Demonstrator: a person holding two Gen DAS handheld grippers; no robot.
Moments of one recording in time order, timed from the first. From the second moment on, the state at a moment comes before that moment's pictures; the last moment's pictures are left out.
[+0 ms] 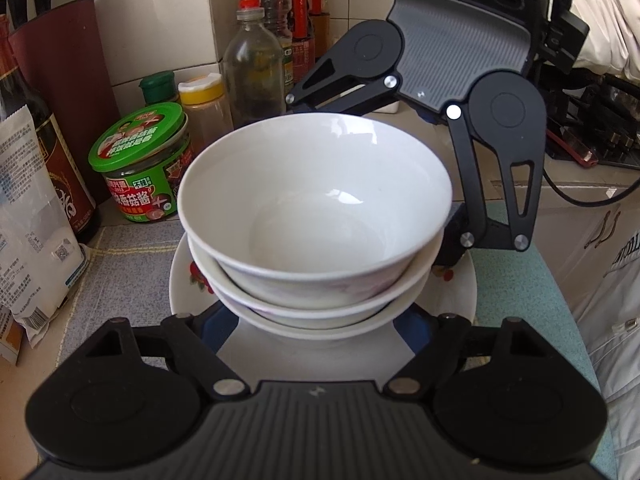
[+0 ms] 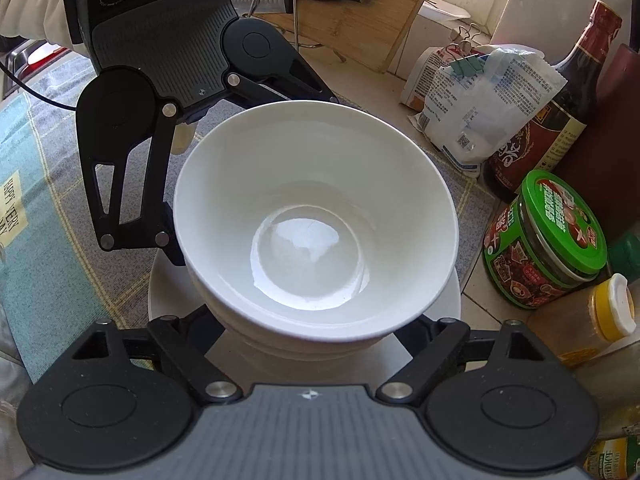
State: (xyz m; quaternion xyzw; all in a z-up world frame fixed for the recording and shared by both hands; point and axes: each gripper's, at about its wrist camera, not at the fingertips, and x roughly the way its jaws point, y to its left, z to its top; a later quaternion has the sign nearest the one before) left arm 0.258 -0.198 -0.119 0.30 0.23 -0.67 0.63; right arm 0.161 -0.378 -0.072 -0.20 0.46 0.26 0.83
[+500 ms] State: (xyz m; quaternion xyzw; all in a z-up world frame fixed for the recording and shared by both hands) left arm 0.223 -0.141 -0.085 0.24 0.19 -0.56 0.77; right arm 0.141 -0.382 -0.058 -0.21 0.45 0.25 0.83
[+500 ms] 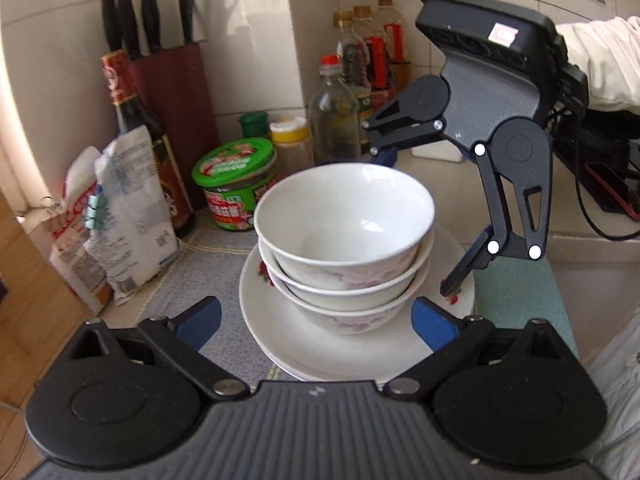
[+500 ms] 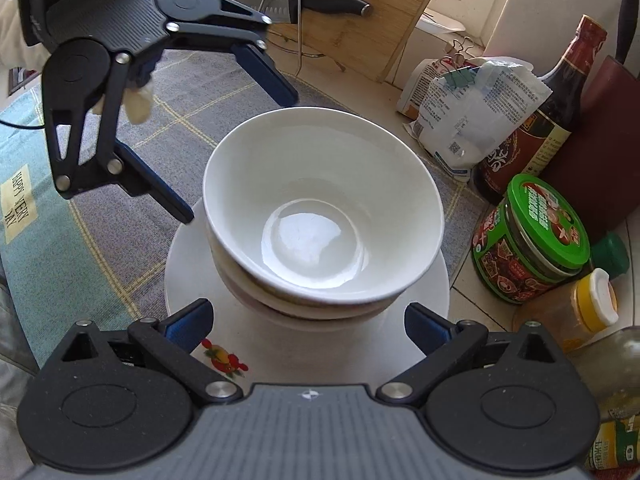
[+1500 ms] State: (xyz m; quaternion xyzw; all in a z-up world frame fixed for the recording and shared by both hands) left arm 0.116 -0.032 -0.039 0.09 0.30 -0.32 0.89; right arm -0.005 -0.247 -0.006 0.08 0.39 -0.23 0.89
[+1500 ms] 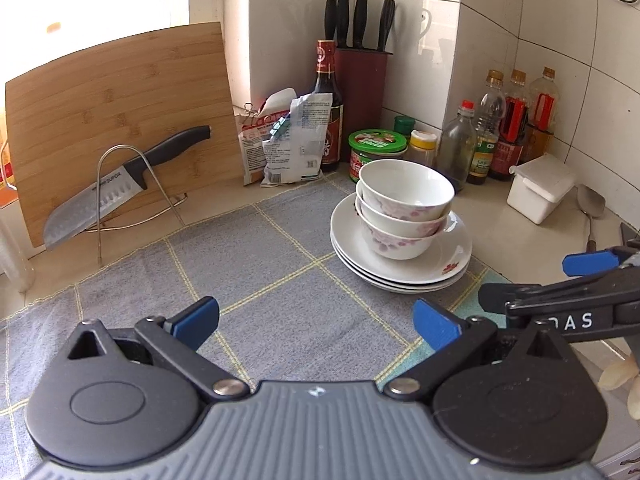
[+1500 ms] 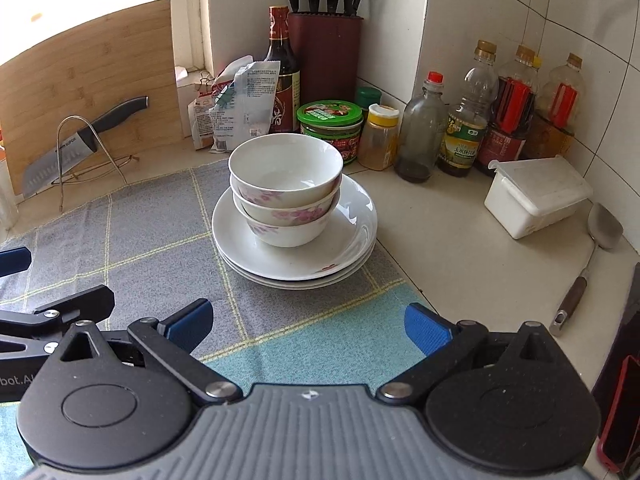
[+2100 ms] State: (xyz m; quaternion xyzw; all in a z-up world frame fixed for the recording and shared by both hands) left arm 0.110 -0.026 -0.029 0.09 0.30 -0.31 0.90; right arm -0.011 -0.241 0.002 0.08 0.38 -0.23 0.89
